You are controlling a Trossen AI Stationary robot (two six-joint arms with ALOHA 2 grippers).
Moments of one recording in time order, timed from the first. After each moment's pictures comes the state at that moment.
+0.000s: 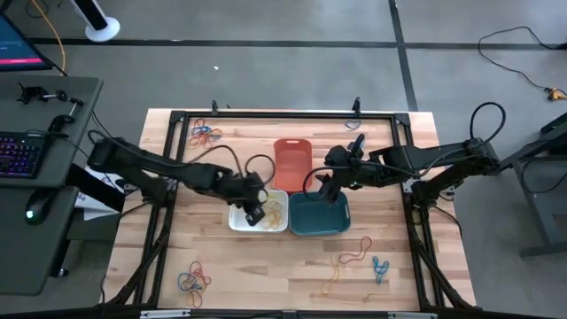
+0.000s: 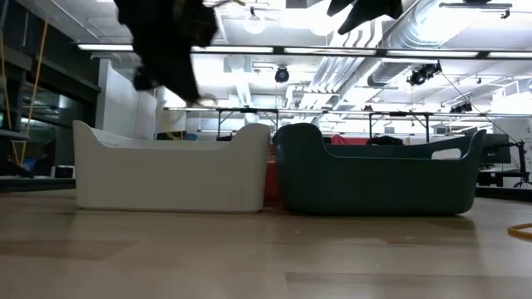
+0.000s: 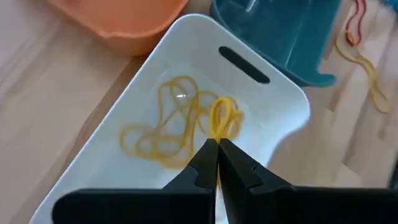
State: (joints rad) left arm -0.17 1.47 1.03 -0.58 -0.11 -0.73; right arm 0.19 1.40 1.42 -0.90 0.47 0.61
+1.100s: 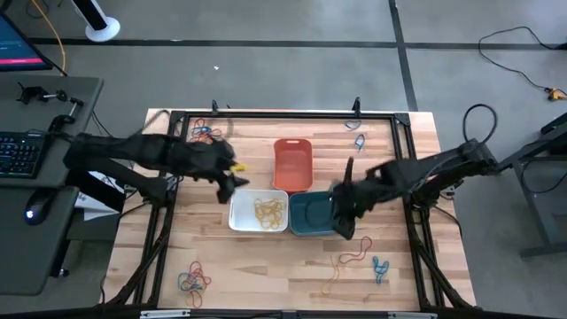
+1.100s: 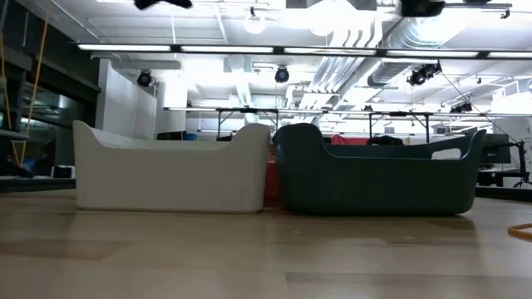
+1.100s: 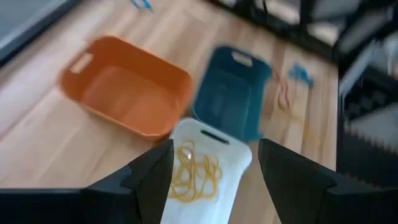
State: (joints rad) left arm -0.14 1.17 1.31 -0.86 -0.24 -0.54; right arm 0.32 1.45 1.42 -1.04 -0.10 0.87
